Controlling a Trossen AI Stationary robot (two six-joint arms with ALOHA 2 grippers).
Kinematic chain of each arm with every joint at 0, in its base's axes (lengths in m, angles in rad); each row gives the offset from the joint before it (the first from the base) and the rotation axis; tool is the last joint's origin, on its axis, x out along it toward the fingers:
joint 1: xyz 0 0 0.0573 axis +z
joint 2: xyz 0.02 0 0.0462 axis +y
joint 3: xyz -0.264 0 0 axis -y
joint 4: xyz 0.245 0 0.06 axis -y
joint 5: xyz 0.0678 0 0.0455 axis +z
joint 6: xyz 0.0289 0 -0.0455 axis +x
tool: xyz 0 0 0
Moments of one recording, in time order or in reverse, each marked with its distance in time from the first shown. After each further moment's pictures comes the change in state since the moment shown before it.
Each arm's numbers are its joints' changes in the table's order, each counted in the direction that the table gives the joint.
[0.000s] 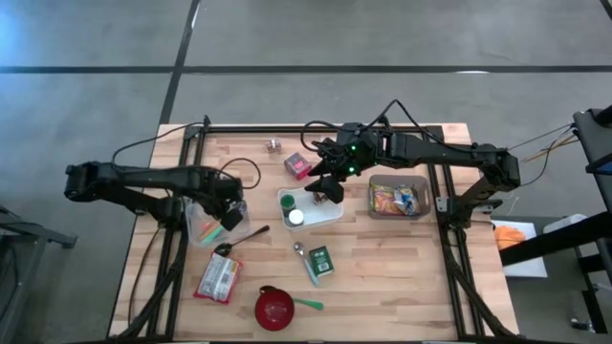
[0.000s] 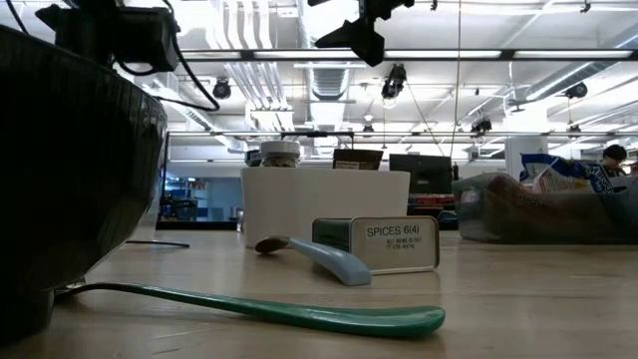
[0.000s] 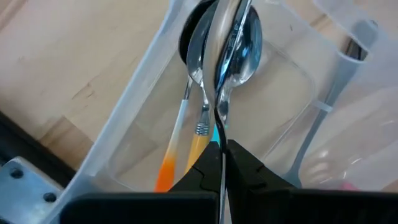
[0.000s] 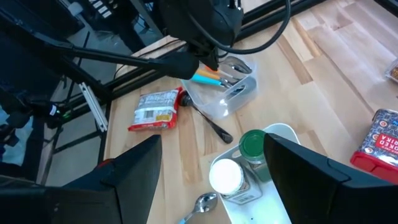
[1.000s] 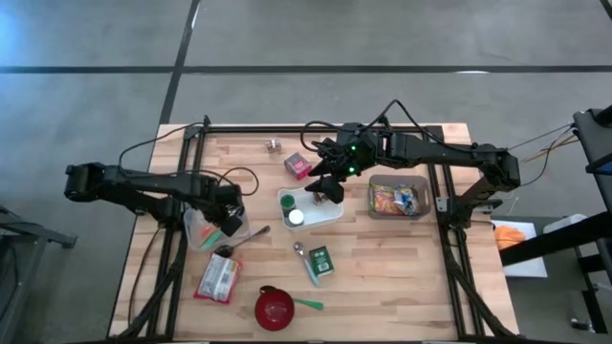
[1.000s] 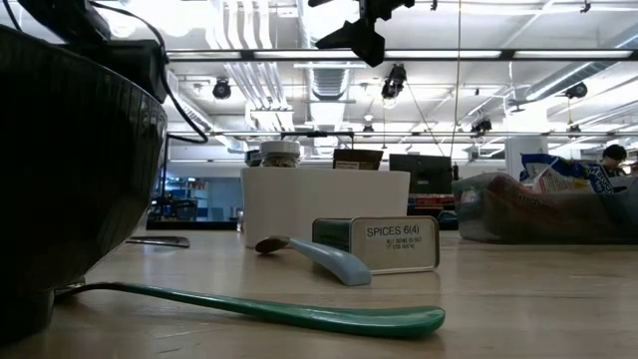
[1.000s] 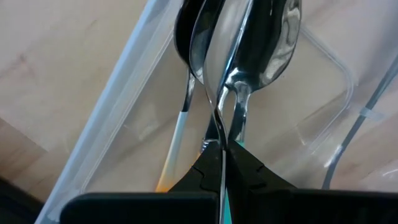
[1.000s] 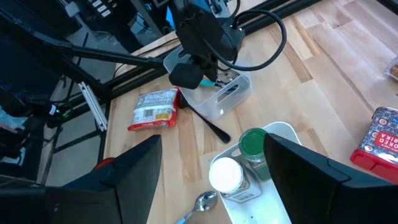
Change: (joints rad) left arm 0.000 0.000 -0.185 0.189 -0.103 -0.032; right arm 0.000 0.000 0.000 -0.005 0.000 0.002
